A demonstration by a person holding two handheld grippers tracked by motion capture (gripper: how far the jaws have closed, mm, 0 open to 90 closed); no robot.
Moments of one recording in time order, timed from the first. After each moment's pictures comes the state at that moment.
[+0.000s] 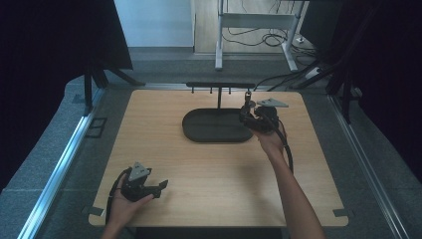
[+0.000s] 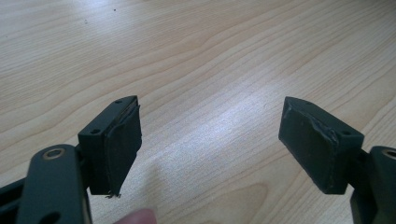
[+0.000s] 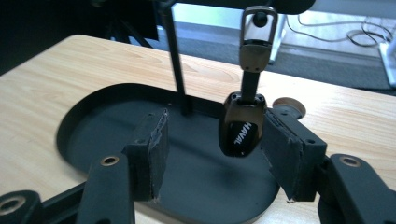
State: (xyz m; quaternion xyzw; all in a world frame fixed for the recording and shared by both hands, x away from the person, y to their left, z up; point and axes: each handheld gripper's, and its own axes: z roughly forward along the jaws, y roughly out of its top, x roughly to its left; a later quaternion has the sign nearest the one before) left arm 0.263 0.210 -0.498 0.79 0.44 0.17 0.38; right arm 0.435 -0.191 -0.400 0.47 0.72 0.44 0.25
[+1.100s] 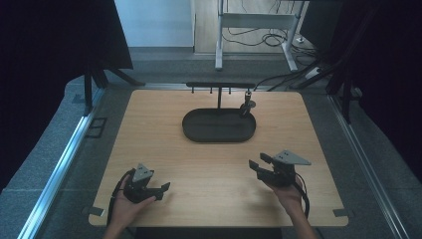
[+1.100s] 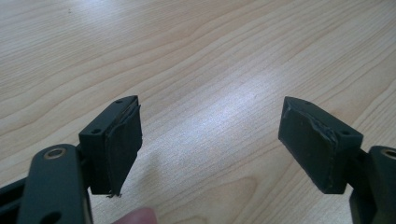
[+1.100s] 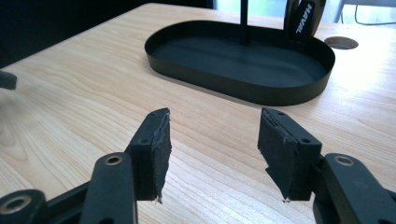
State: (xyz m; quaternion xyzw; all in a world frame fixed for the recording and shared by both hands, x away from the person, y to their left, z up) left arm 0.262 0.202 -0.501 0.81 0.43 0.17 0.37; right arm 0.302 -0.235 -0.459 0.41 0.74 0.50 0.19
